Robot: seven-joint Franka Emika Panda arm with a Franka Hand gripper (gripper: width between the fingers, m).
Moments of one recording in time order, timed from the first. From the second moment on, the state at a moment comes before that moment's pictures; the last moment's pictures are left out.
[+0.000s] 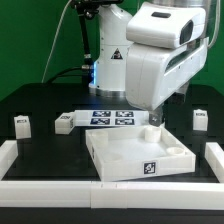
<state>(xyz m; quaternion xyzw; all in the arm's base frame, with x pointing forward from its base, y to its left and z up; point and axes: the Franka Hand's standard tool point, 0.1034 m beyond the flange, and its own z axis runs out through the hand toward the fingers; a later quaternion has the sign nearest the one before) 0.606 0.059 0.114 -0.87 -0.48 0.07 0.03</state>
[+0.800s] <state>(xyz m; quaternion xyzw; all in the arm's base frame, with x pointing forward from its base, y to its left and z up) 0.602 0.055 0.106 -0.84 -0.53 0.06 0.03</state>
